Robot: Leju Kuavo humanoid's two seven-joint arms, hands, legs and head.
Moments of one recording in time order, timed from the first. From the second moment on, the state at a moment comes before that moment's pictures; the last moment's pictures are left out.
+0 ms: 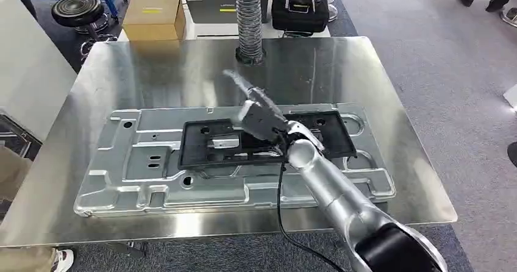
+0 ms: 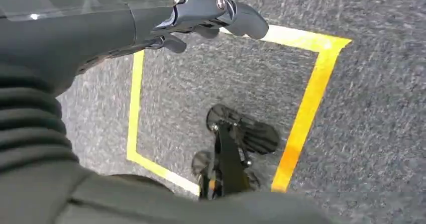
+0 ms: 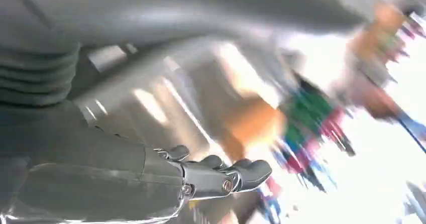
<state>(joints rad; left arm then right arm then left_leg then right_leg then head) -0.05 -0.07 0.93 -0.20 -0.52 0.06 -0.32 -0.76 0.17 0.49 -0.93 0.36 -0.10 -0.42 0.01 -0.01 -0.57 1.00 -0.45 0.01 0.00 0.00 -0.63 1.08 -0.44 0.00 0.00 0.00</state>
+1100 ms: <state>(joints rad) -0.05 -0.07 1.05 -0.20 -0.50 0.07 -0.38 0.19 0.03 -0.07 -1.95 0.35 -0.65 -0.69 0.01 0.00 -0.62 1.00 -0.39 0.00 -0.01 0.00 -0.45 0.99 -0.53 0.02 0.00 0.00</state>
